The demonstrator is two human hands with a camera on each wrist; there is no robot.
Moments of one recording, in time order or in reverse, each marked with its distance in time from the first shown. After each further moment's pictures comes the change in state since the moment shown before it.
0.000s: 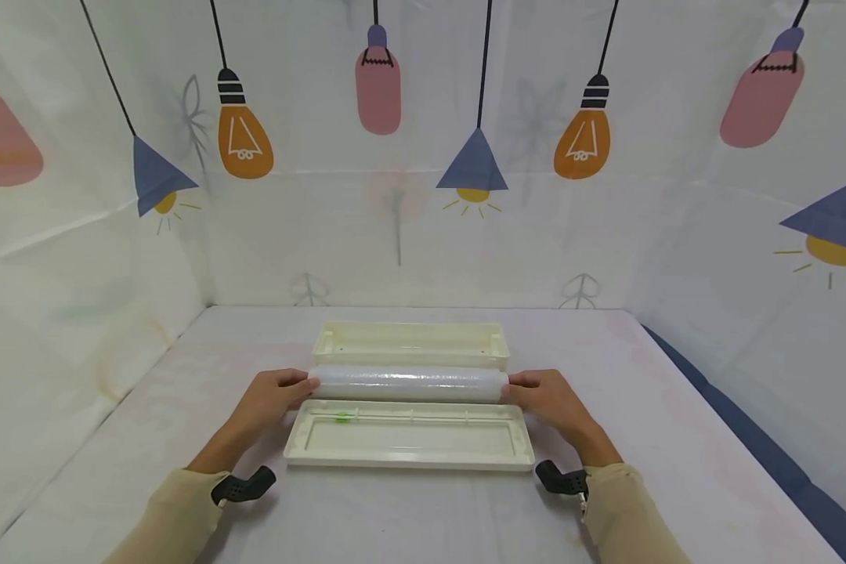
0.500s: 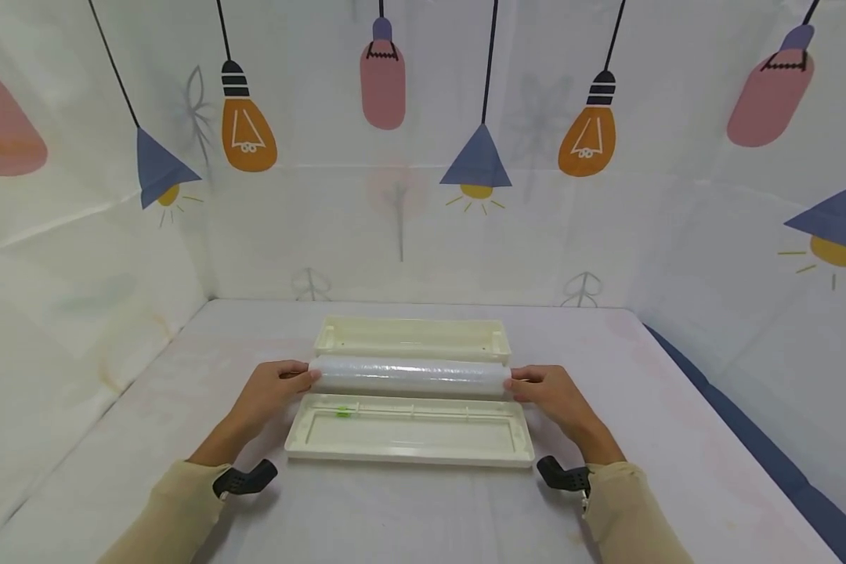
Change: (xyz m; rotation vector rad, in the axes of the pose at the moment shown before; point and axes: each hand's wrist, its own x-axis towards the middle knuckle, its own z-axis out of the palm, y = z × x) left_hand -0.003 0.000 0.000 -0.055 0.043 0.116; right_hand -0.002 -0.006 -0.002 0.057 0.001 0.046
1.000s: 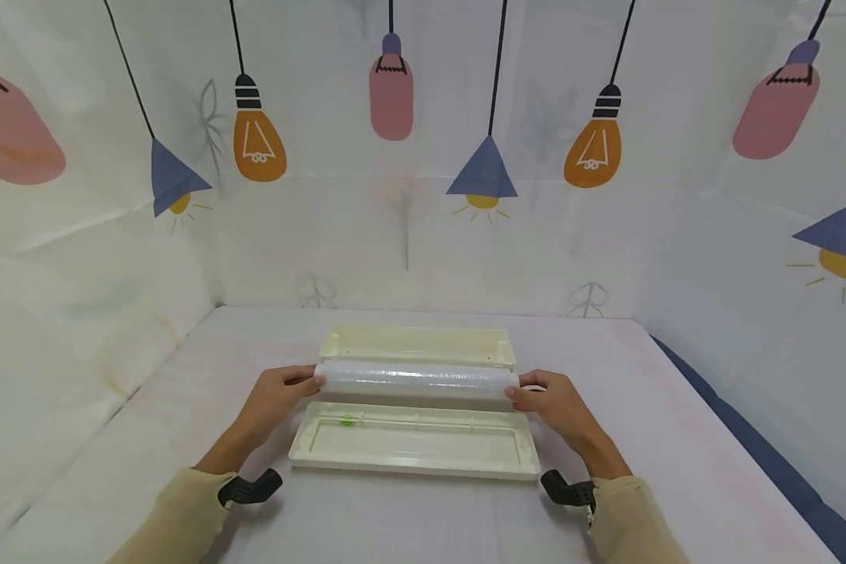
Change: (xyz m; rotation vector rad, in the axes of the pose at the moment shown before) left_hand -0.002 0.003 -0.001 -0.084 0.023 0.012; right_hand -0.001 -0.009 0.005 -0.004 0.016 0.017
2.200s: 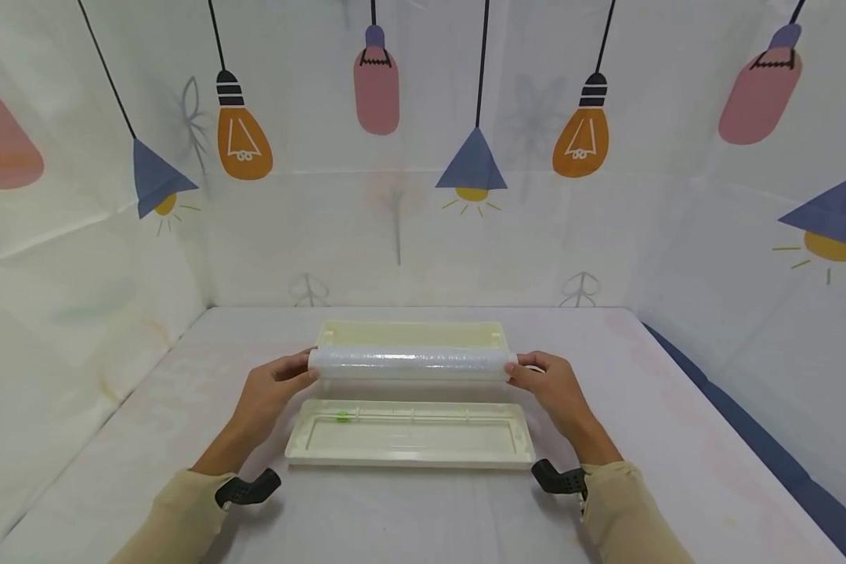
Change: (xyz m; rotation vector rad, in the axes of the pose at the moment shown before) left_hand -0.001 0.007 0.006 -0.235 0.006 0.066; right_hand 0.000 -0.001 -0.001 0.206 0.142 -0.142
